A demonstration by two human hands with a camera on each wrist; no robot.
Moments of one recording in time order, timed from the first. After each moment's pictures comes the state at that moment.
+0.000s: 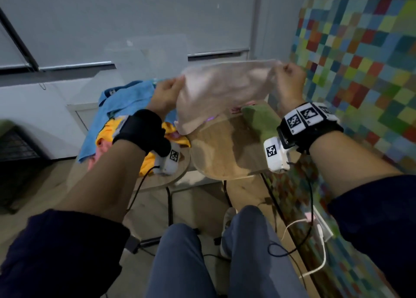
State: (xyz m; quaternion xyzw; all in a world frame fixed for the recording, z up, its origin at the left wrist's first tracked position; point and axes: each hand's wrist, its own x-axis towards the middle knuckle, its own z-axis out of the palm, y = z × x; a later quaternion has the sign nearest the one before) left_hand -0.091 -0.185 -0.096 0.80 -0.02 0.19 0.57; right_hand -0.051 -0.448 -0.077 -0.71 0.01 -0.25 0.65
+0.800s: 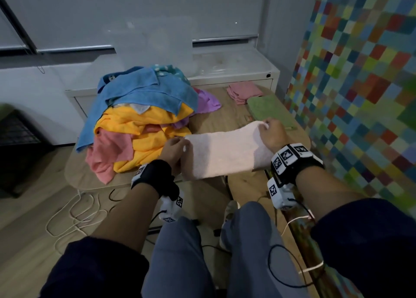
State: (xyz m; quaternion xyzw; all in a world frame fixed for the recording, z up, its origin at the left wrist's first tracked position) left_hand -0.144 -0.198 -0.217 0.76 0.21 0.04 0.62; right_hand -0.056 -0.441 -0.205 -0.91 0.00 -0.06 0.40
